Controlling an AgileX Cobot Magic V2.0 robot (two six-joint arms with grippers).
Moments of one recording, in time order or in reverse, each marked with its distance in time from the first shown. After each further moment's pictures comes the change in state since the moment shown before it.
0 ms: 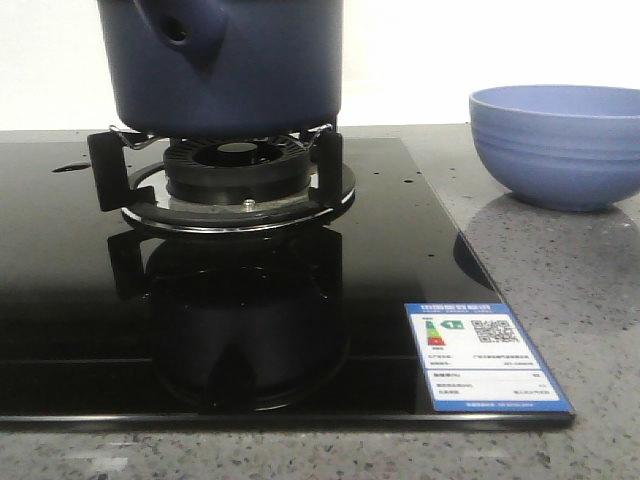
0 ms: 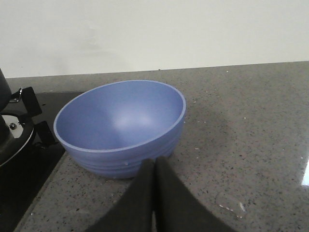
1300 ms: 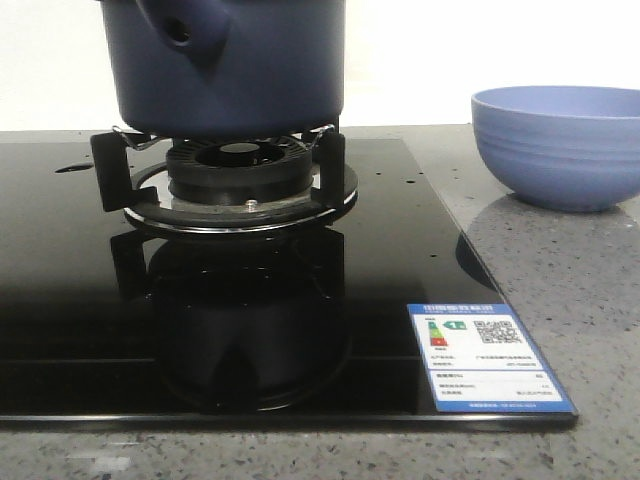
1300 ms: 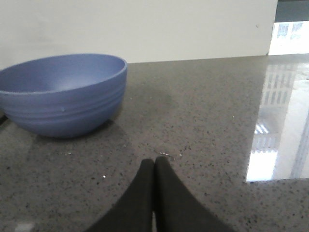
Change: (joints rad) left arm 0.000 0.000 0.000 0.000 0.002 0.000; right arm 0.000 -0.406 0.264 -1.150 -0.021 1.095
